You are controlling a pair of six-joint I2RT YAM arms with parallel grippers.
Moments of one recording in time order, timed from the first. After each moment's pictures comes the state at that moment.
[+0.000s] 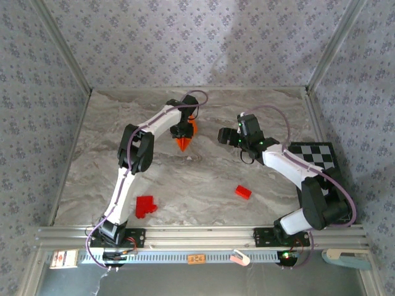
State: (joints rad) left arm -0.54 2.39 2.05 -1.05 -0.10 -0.49; right arm 0.44 1.45 0.91 -0.16 0.02 0.50
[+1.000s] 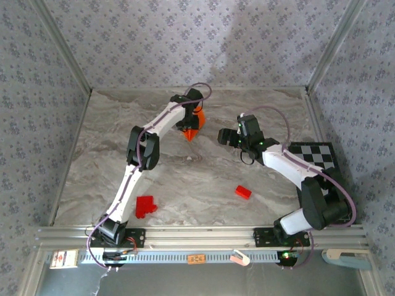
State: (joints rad) left arm -0.54 2.58 2.37 -1.07 -0.10 -0.50; right arm 0.44 1.45 0.91 -0.17 0.01 0.51
